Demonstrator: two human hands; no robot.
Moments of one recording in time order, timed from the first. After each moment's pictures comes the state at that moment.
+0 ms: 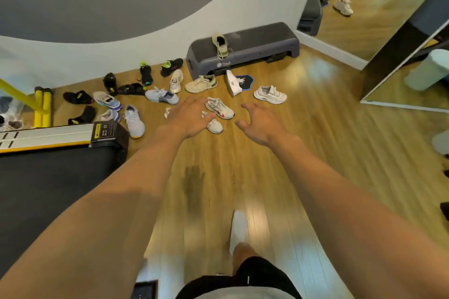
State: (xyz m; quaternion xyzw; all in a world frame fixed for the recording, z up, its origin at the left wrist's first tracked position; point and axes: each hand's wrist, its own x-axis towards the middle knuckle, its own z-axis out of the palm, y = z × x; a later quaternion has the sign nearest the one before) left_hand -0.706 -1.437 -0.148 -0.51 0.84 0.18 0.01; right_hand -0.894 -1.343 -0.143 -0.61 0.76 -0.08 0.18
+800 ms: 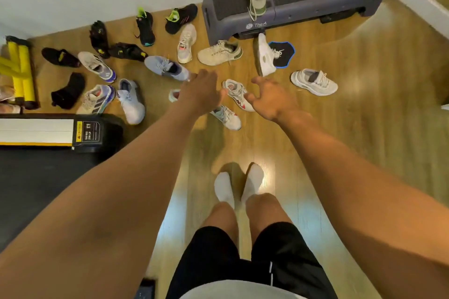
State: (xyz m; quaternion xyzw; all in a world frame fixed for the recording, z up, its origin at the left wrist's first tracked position) left_hand -0.817 -1.824 -0.302 -0.57 0.78 0.24 0.10; right_hand -0.994 -1.765 -0.297 -0.60 0.74 -0.04 0.31
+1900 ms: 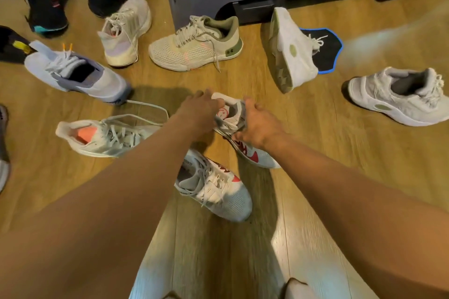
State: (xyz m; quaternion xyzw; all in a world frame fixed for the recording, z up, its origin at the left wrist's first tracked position) left_hand -0.887 -2.048 -0.905 -0.44 0.87 0.12 0.17; right_hand -1.034 -1.977 -0.910 -0.59 0.75 -0.01 0.29
